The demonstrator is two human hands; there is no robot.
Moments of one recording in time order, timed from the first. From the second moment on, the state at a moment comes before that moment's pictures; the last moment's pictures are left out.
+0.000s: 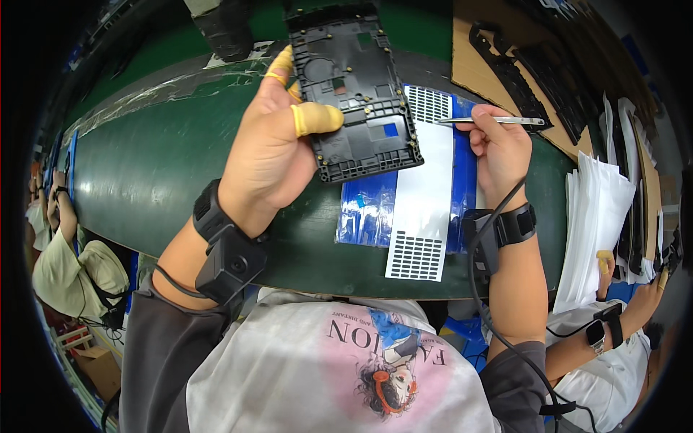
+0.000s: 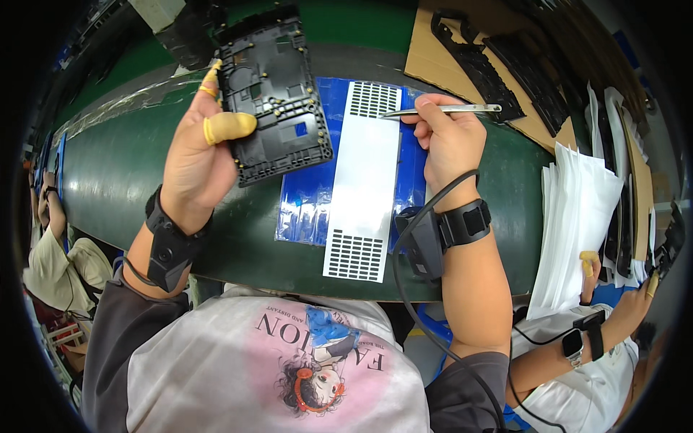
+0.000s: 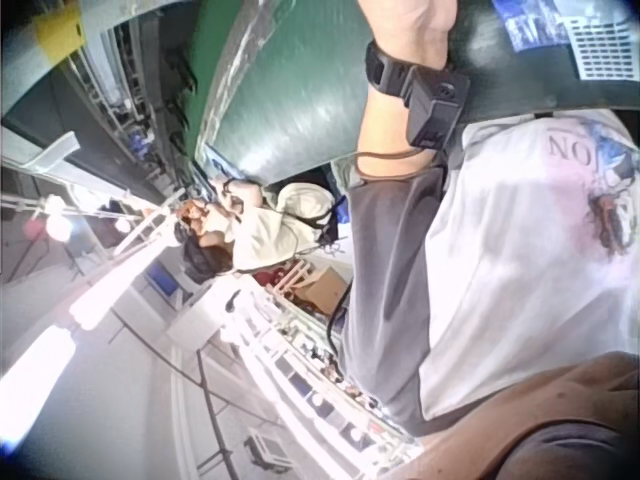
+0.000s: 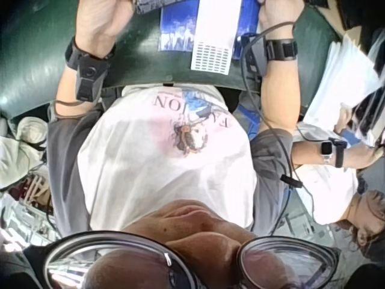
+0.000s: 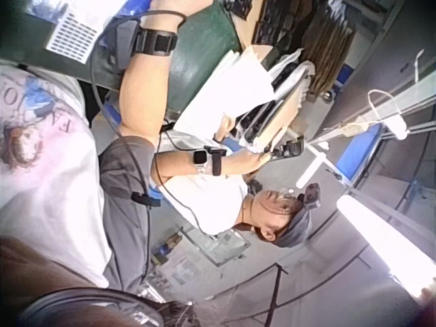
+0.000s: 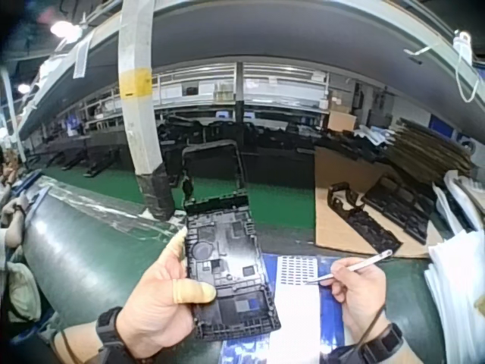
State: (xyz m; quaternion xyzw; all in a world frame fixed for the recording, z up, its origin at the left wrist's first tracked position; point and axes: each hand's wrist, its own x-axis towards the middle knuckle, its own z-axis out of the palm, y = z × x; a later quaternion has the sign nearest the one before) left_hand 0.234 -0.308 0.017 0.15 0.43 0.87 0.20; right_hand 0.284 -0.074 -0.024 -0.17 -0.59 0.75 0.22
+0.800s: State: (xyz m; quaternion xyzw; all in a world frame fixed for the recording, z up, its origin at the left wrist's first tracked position) left_hand 0.237 -0.297 0.007 0.03 0.35 0.89 0.28; right_hand 0.286 -0.072 -0.024 -0.18 -0.56 0.78 0.22
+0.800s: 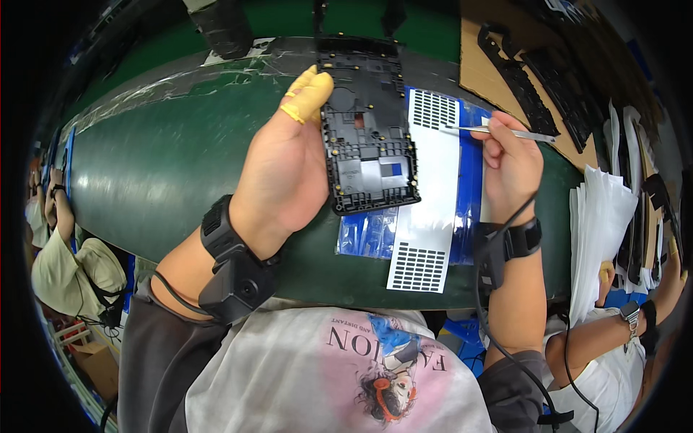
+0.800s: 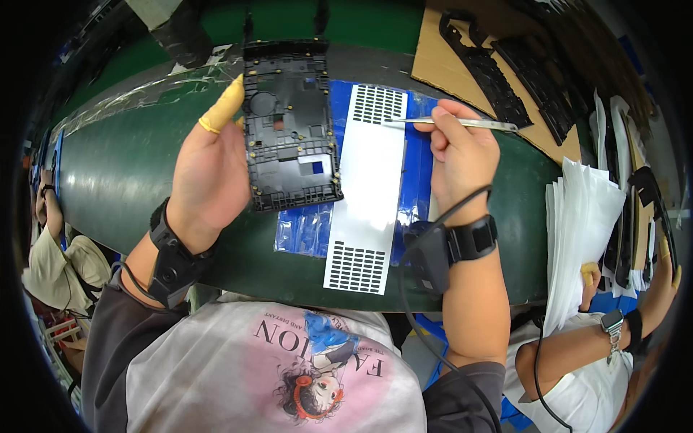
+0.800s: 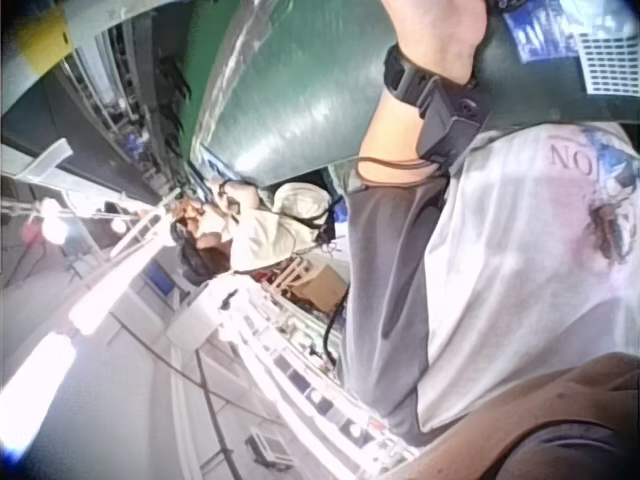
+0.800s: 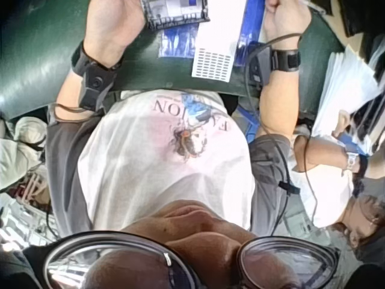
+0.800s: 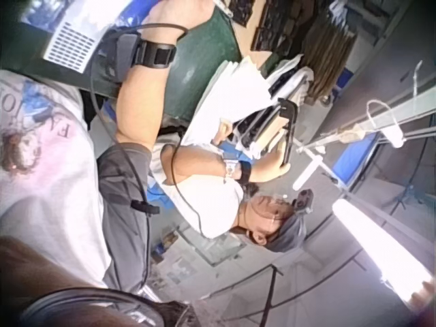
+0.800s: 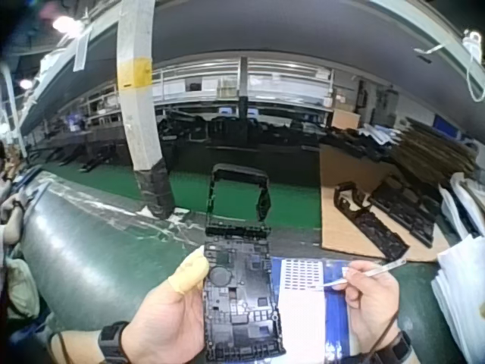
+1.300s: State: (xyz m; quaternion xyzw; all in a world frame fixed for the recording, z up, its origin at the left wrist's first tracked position) left_hand 0.268 -0.286 0.010 0.08 0.32 0.88 0.35; right_hand 0.329 -0.143 0.007 -0.05 -0.54 0.81 0.22
